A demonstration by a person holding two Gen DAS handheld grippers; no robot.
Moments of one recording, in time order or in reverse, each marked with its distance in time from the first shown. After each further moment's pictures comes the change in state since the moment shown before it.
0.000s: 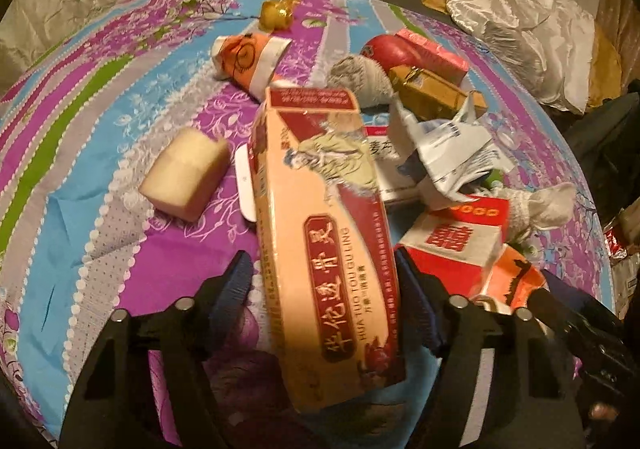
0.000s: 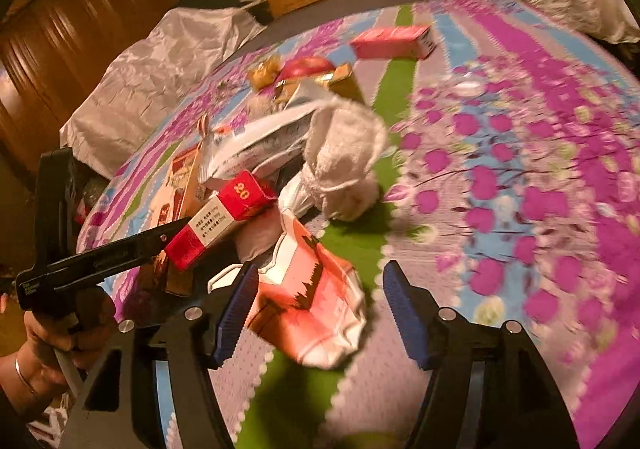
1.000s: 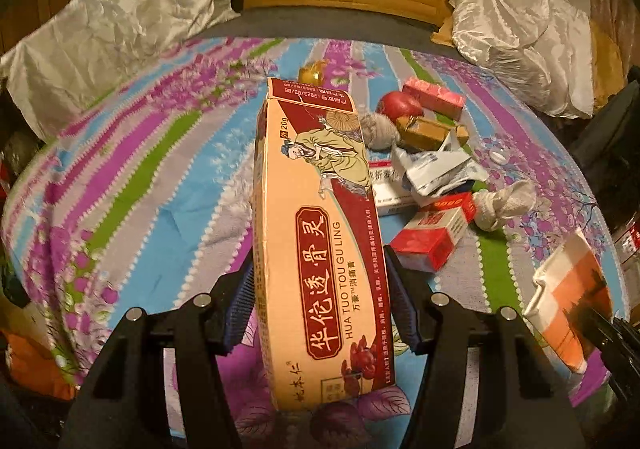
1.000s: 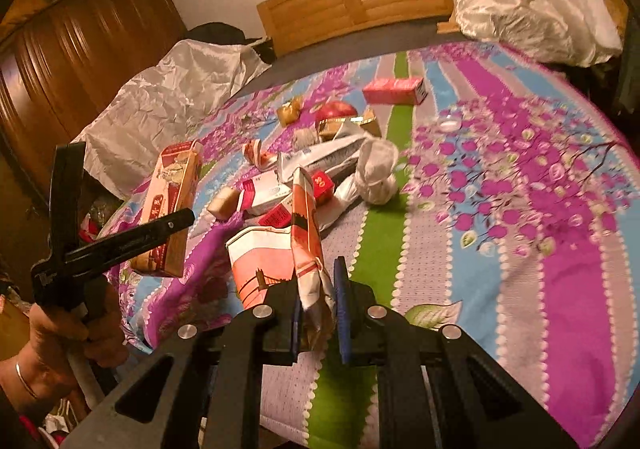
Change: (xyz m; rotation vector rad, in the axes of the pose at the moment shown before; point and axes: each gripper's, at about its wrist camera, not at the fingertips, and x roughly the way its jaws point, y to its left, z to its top) left arm -0.107 -0.006 -0.026 0.061 -0.179 0.155; right arm -0.133 0.077 -0.070 -0.014 -0.188 -0.070
